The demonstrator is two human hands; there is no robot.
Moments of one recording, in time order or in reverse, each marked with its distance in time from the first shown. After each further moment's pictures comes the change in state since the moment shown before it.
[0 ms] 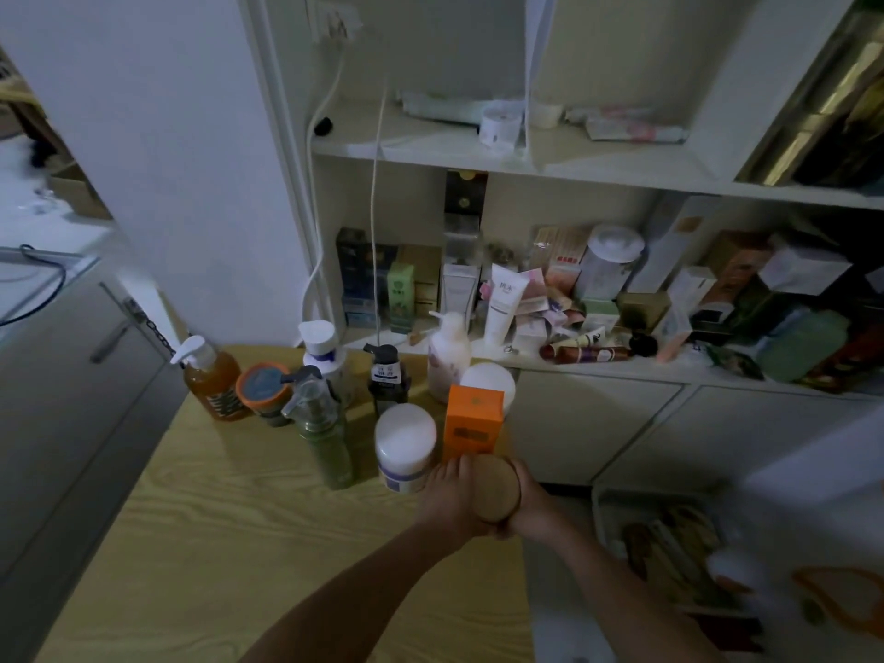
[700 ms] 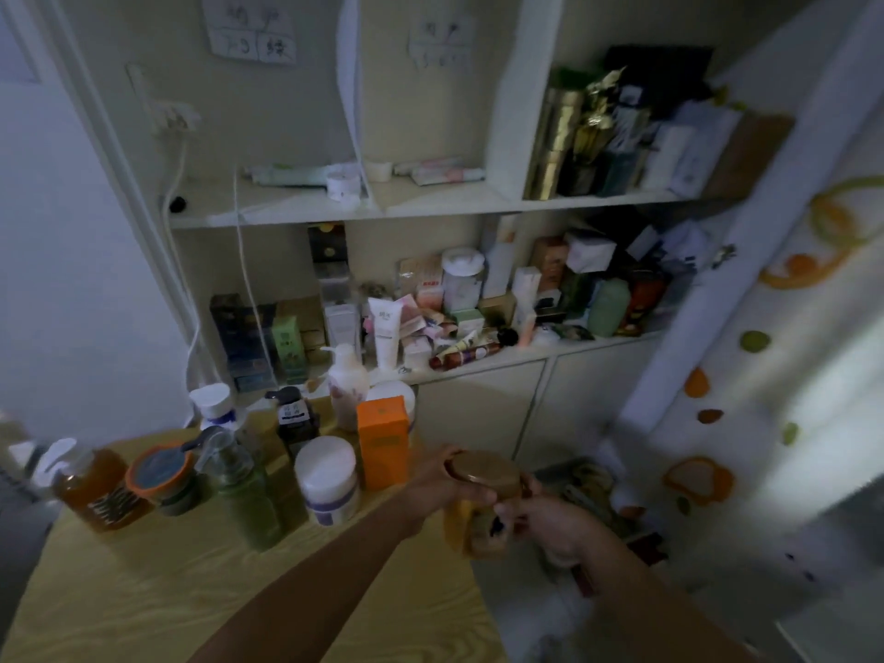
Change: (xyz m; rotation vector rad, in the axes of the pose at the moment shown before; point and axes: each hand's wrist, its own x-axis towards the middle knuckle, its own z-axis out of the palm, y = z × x) left_hand -0.036 0.071 -0.043 -0.715 -0.436 0.173; right_hand -0.127 0.054 -0.029 0.819 0.113 -0.033
